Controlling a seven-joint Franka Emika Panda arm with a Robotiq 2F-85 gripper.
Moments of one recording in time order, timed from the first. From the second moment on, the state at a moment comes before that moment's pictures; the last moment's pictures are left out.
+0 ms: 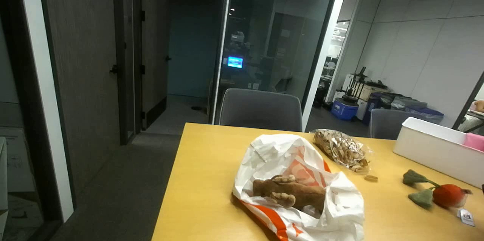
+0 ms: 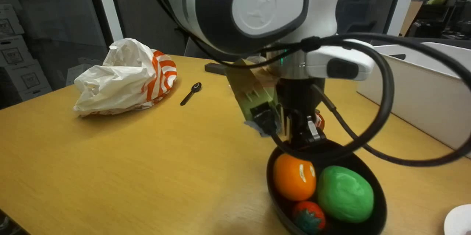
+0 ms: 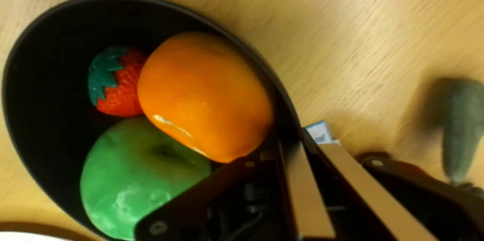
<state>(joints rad) -0.29 0.08 -0.32 -2.34 0.07 2.60 0.20</state>
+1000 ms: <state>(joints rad) -0.15 -0.14 -0.16 -2.53 0.09 2.36 -0.09</state>
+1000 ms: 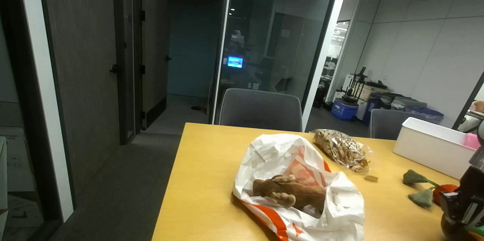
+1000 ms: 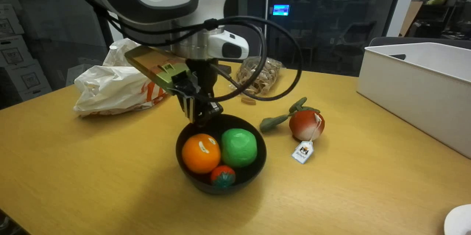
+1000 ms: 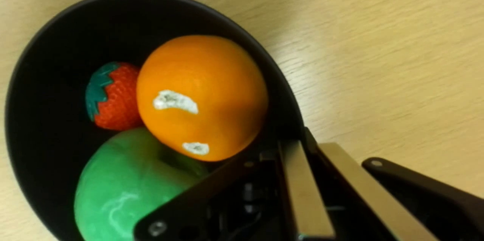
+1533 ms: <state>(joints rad) -0.06 -0.16 -0.07 -2.57 0.05 2.34 -0.11</state>
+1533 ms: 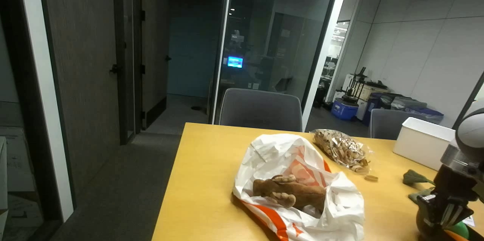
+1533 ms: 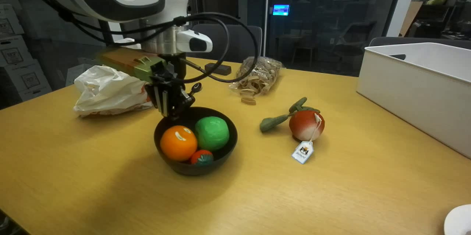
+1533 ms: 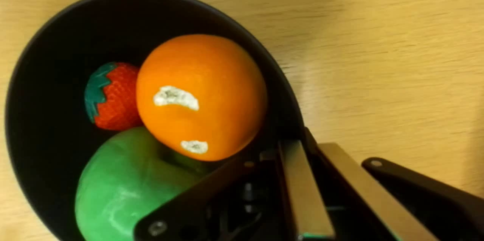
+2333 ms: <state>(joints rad) 0.04 -0.15 0.05 -2.57 0.00 2.42 -0.10</state>
